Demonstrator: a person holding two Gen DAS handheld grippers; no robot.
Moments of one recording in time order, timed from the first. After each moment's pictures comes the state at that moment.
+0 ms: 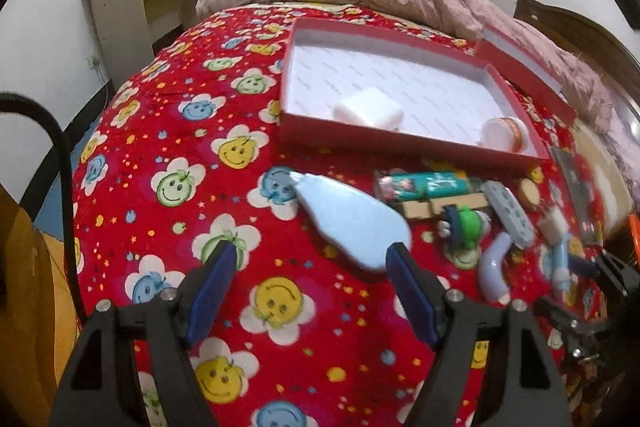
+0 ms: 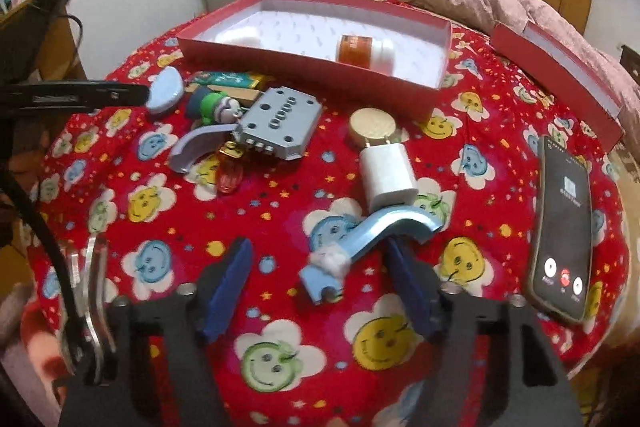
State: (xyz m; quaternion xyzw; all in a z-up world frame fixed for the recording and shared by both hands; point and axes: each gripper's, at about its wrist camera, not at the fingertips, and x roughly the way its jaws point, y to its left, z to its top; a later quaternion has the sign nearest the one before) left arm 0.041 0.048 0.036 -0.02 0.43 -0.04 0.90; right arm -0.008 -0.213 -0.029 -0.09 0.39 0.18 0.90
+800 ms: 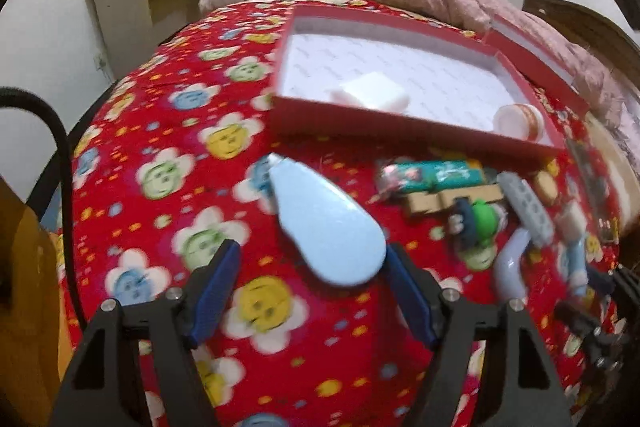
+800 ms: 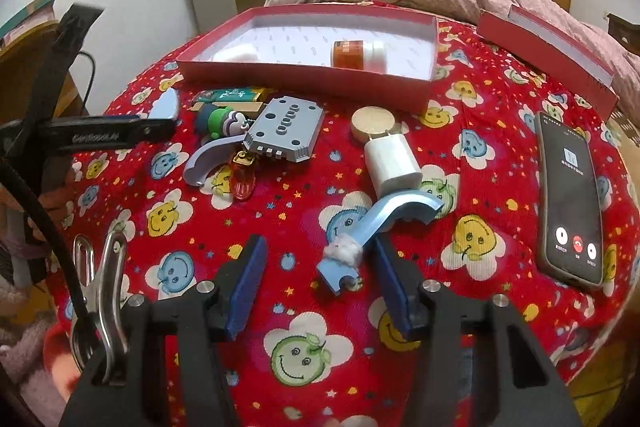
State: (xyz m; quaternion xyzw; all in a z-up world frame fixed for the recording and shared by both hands) left arm 0.042 0.037 0.022 0.00 0.43 -0.01 0.90; right arm -0.019 -0.216 -0.028 -0.04 0.38 0.17 0.91
